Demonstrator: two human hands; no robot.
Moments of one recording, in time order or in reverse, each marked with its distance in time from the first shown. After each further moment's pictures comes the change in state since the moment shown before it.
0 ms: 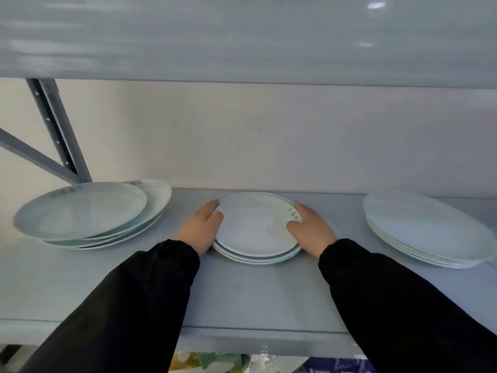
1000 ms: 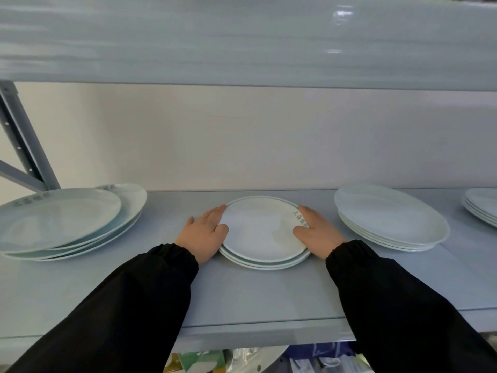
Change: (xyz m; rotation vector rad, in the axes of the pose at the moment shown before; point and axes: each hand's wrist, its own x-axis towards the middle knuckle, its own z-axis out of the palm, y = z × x) left_hand -0.010 0.021 0.038 0.391 -0.176 0.245; right_hand -0.024 0.041 -0.042 -0.121 0.006 0.009
